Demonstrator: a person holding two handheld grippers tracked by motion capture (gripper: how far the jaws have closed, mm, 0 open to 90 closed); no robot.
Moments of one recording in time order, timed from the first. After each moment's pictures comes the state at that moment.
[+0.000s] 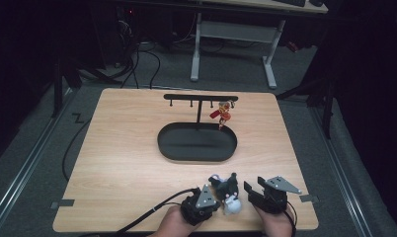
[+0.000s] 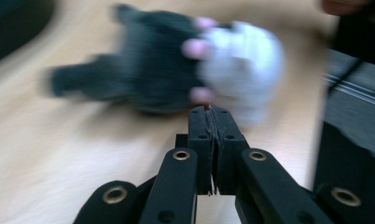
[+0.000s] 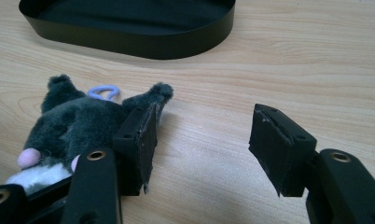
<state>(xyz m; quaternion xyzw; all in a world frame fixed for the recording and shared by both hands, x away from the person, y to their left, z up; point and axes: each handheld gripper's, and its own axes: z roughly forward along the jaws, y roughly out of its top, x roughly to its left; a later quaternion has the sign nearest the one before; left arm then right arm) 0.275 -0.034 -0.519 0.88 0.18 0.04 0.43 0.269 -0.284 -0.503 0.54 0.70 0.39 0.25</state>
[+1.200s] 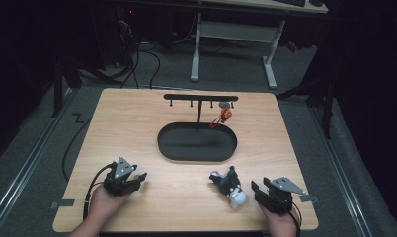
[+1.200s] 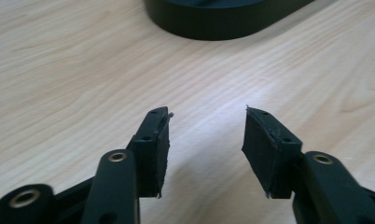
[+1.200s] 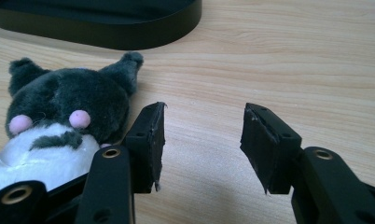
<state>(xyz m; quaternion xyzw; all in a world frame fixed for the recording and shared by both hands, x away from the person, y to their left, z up) 0.355 0.178 -0.522 0.82 0.37 0.19 0.39 0.268 -0.299 -0.508 0.56 0.69 0.36 0.28</state>
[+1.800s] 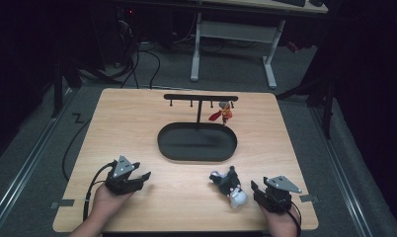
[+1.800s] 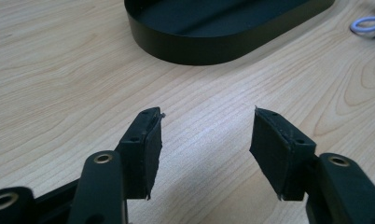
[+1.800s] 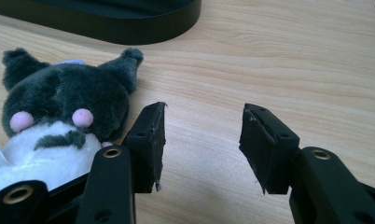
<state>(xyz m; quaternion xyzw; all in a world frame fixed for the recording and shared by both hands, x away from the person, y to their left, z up) 0.352 0.172 -0.516 0.82 0.35 0.18 0.42 0.270 -0.290 -0.498 0.55 0.71 0.32 0.29</state>
